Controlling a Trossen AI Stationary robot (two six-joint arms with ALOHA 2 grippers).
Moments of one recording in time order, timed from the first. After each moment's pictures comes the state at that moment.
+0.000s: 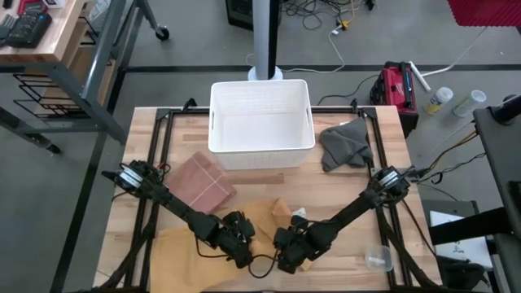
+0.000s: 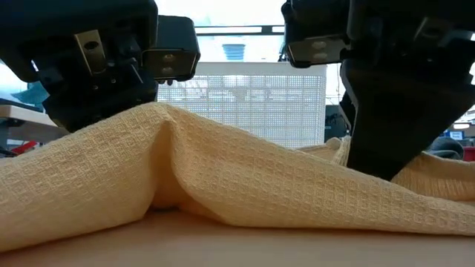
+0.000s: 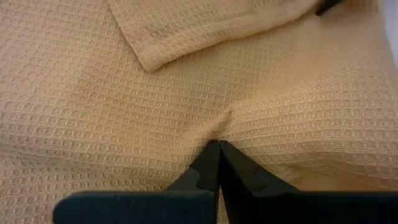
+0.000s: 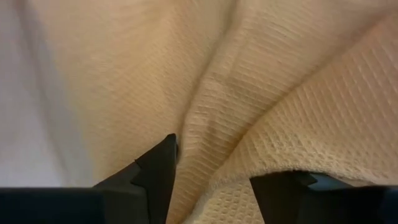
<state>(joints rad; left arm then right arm) -0.57 1.94 1.13 -0.24 -0.30 -0.92 0.58 2.13 1.40 -0.56 0.25 0.89</state>
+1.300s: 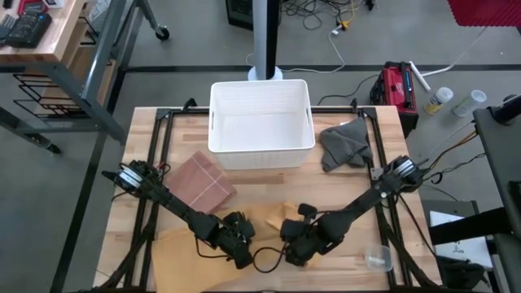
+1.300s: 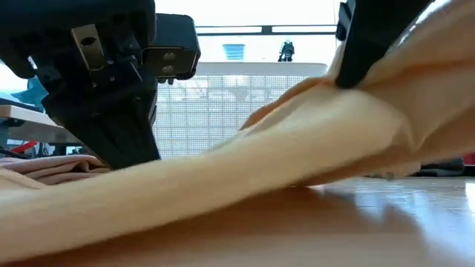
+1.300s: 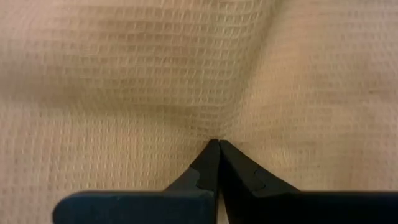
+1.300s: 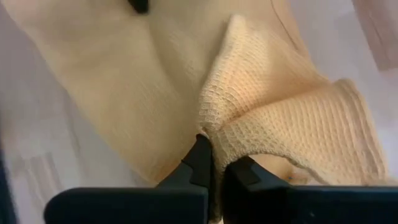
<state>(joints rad) -0.58 1.94 1.13 -0.24 -0.28 -0.92 0.58 1.97 1.50 -0.88 0.31 0.83</state>
